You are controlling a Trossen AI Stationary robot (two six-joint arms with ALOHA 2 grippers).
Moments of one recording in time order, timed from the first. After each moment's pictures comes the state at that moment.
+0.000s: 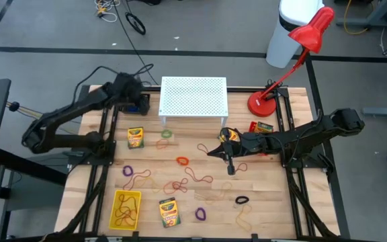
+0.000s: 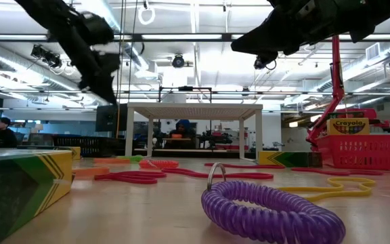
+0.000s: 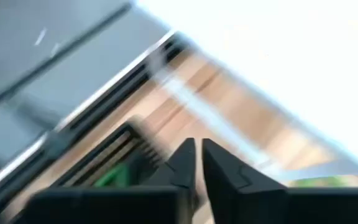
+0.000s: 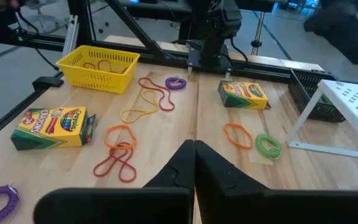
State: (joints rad) left arm 0.80 1.03 0.74 -0.45 -0.02 0.07; right arm 0.16 1.33 0.62 0.41 0.06 -0.08
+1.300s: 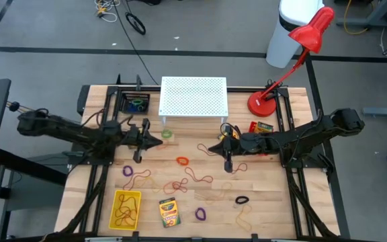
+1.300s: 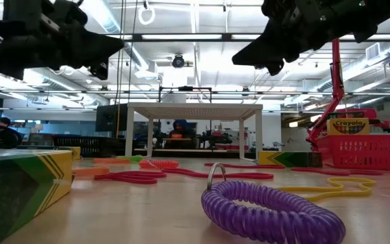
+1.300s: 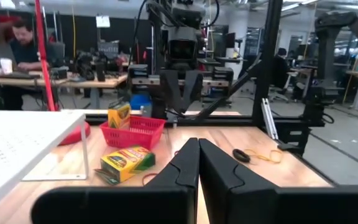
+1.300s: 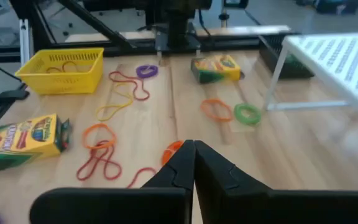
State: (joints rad) left arm 0.04 0.94 0.08 0.97 0.12 -0.03; right arm 0.16 1.33 0.62 0.35 0.19 0.10
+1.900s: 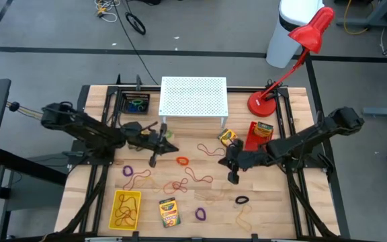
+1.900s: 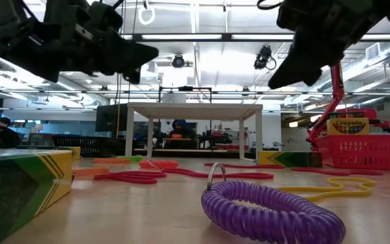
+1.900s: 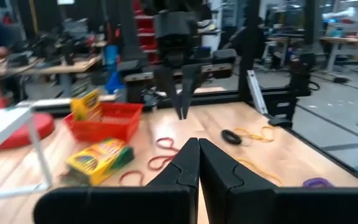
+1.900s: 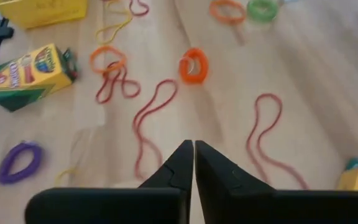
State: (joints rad) left arm 0.01 1.39 0.29 1.11 0.21 0.06; right arm 0.36 1.33 0.72 -0.12 0.32 0.46
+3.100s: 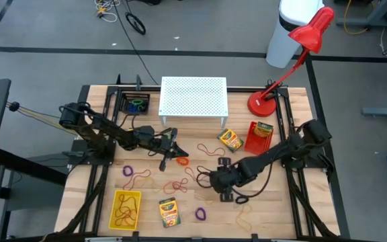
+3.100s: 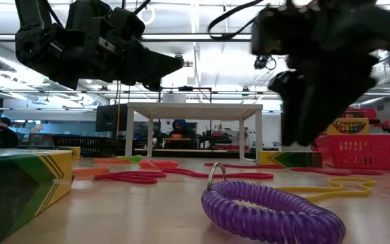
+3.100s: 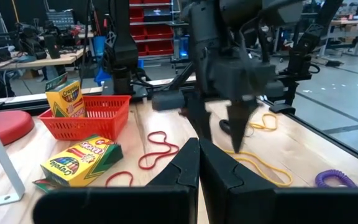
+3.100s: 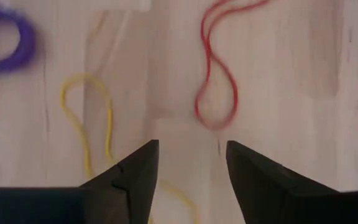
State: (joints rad) left arm -0.02 1.62 0.42 1.15 0.22 0.10; right arm 0.42 1.80 1.12 -0.50 0.14 0.36
